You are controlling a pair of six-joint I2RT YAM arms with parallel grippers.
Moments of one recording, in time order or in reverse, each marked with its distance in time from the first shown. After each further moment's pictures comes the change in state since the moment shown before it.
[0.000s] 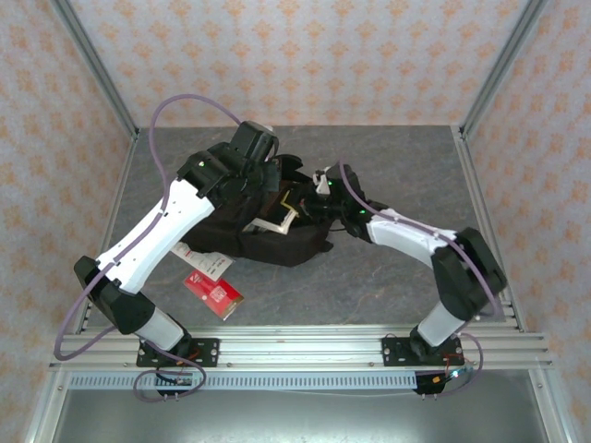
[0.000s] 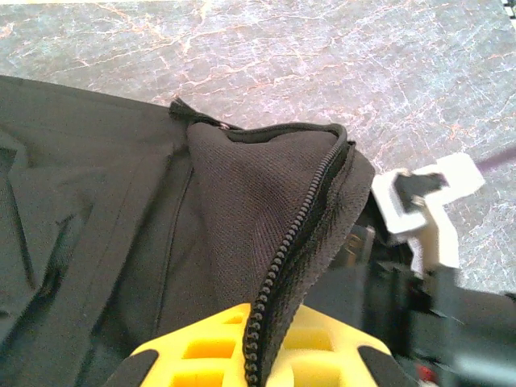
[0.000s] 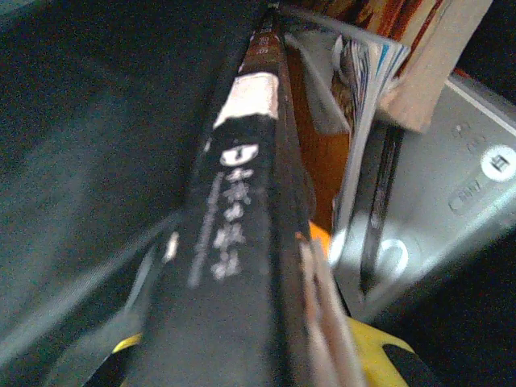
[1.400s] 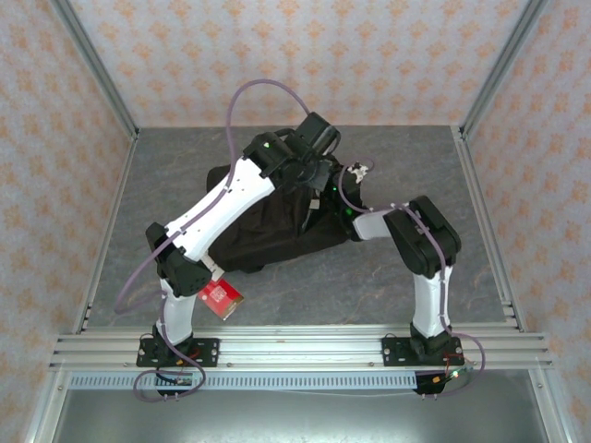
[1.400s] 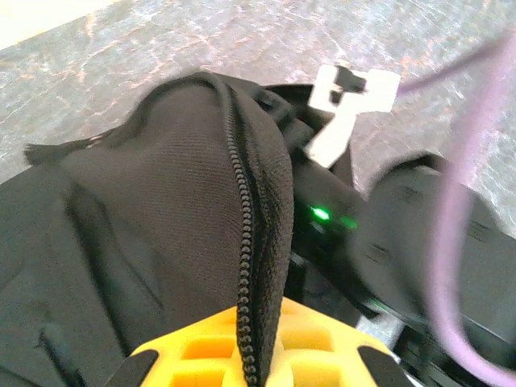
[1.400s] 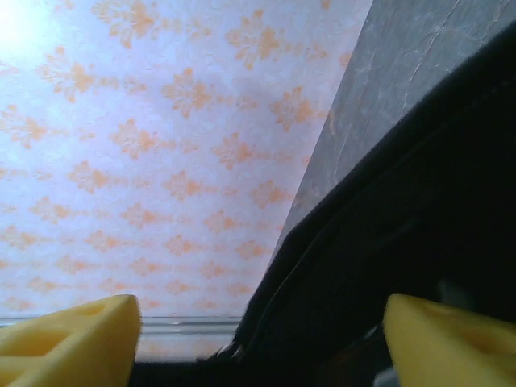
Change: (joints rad) left arm -0.116 0.427 0.524 -0.199 -0.008 0.165; right arm -0.107 0.309 -0.070 0.690 0.670 0.116
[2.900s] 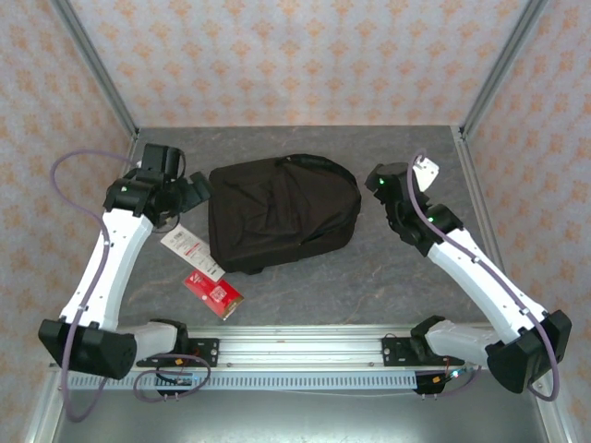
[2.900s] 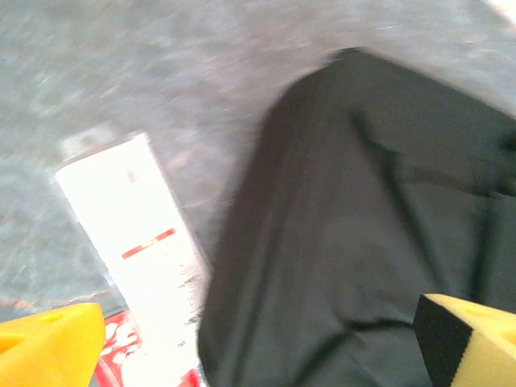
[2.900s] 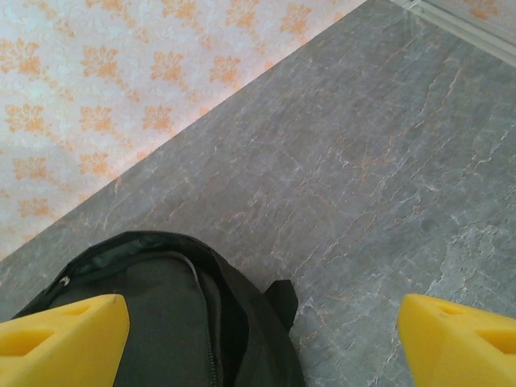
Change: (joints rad) left arm 0.693 -0.734 -0.966 0.099 0.129 -0.401; right arm 0.003 -0.832 0.134 -1.491 0.380 -0.533
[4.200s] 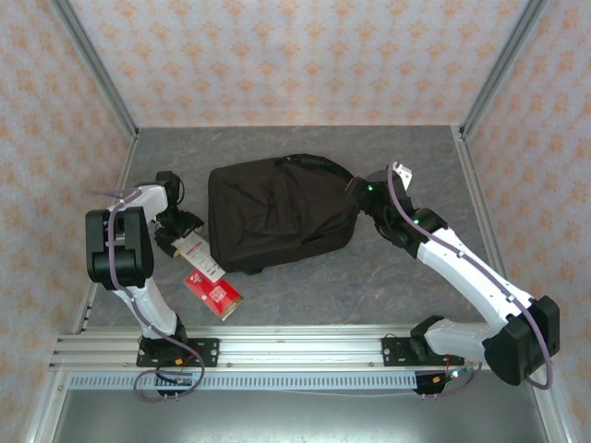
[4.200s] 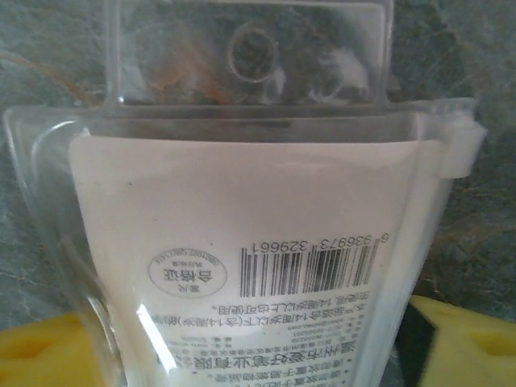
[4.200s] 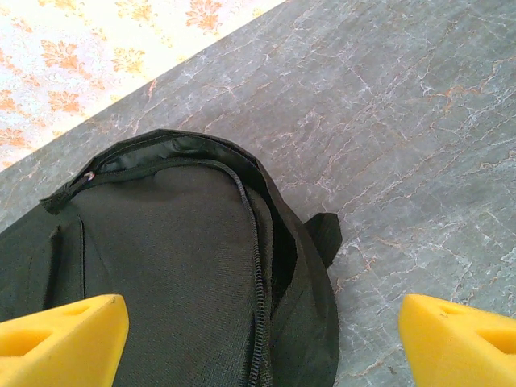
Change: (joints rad) left arm 0.221 0.568 -0.185 0.252 0.112 -0.109; right arm 0.021 0.042 -0.097 0.118 -0.206 -0.076
